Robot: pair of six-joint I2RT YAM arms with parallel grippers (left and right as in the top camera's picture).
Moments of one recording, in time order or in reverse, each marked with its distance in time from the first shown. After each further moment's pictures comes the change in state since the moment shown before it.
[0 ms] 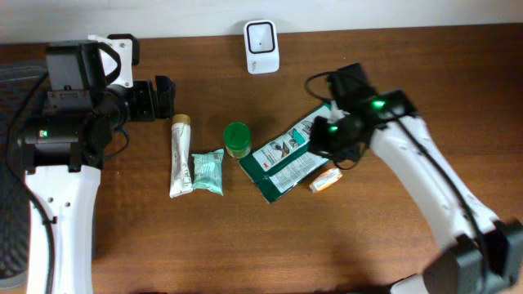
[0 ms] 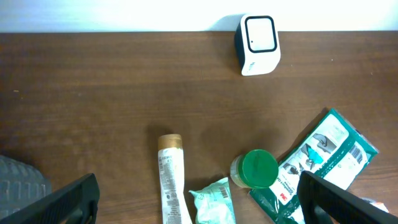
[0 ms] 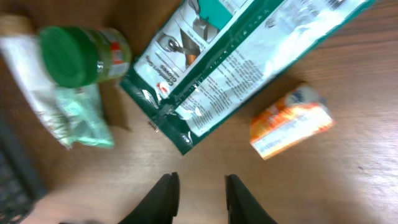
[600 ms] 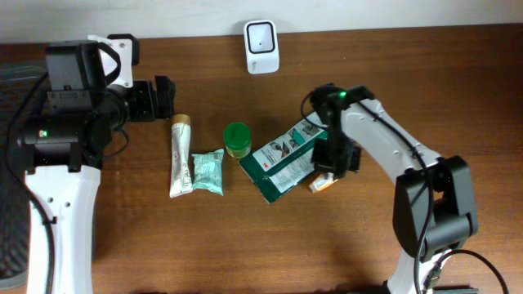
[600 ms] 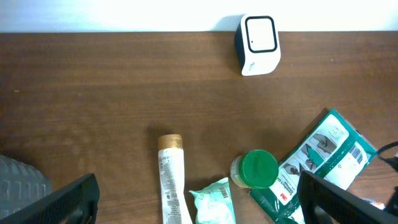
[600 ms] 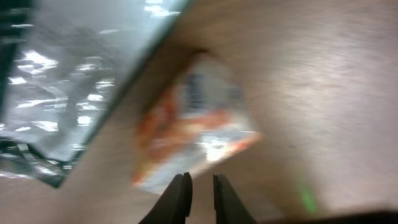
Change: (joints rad) left arm 0.000 0.000 0.000 0.000 0.000 0.000; right arm -0.045 0.285 0.002 -0.182 0.153 -0.030
